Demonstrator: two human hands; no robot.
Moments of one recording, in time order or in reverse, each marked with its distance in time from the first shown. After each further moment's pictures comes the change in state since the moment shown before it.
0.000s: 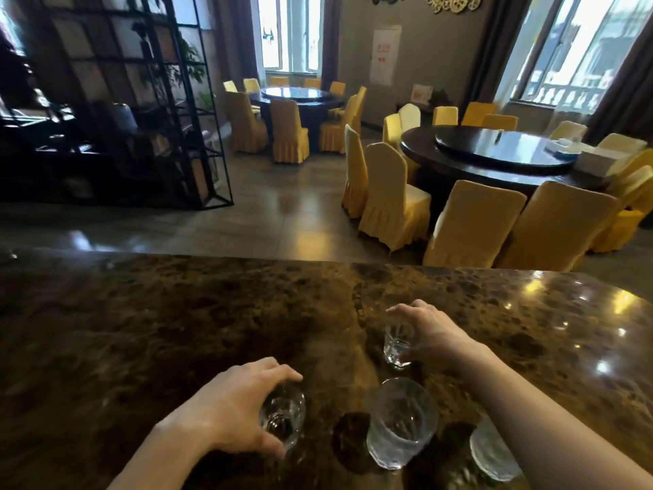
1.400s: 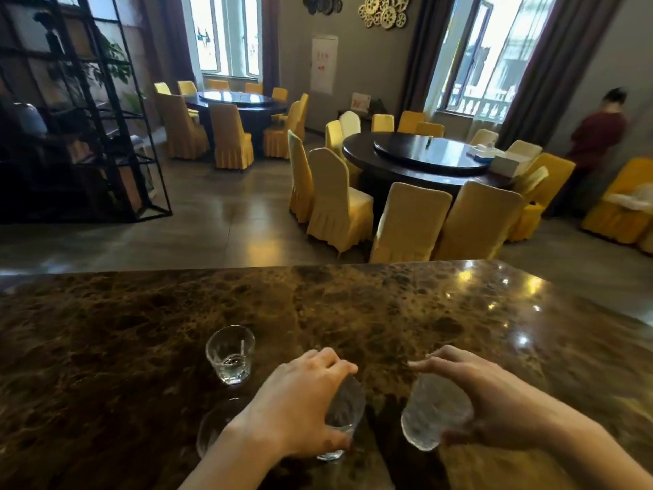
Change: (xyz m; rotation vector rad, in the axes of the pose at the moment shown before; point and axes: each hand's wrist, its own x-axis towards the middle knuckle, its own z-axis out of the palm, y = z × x) left_hand 0.059 0.134 0.033 0.187 0.202 0.392; right_hand -0.191 0.061 -0.060 -0.020 -0.108 -0.134
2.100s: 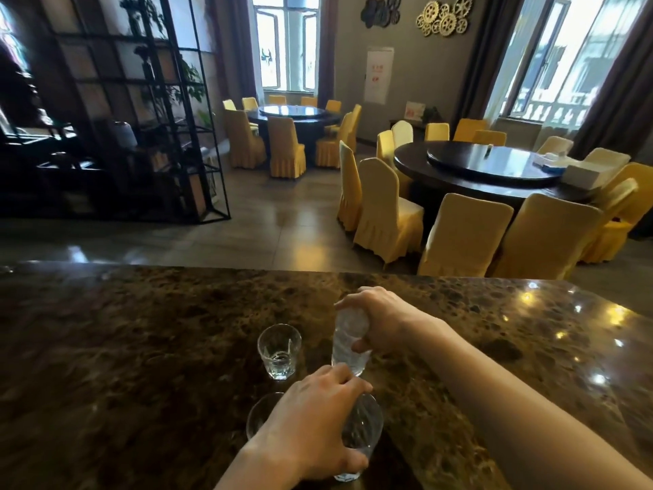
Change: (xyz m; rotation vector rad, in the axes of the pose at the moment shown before) left_hand -0.037 -0.005 0.004 -0.043 0.032 -0.184; right_hand 0.189 -0.097 -0.011 -0.062 0.139 -0.170
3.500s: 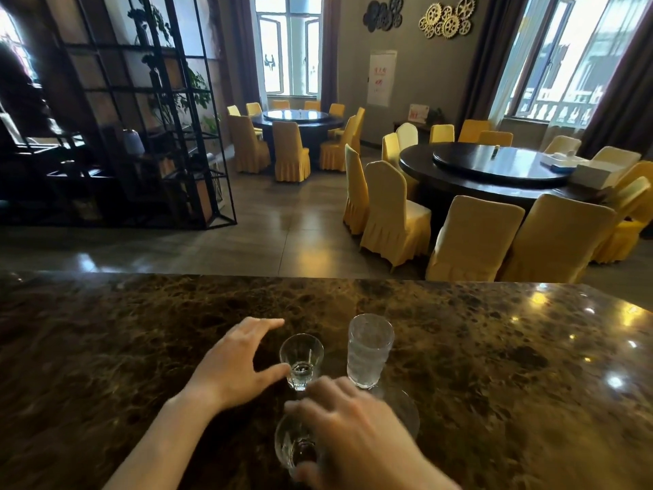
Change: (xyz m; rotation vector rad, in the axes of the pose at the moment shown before) left_hand -0.023 -0.134 -0.060 -0.078 0.191 -0.329; right_hand -0.079 -0.127 0.052 -0.040 -0.026 -0.247
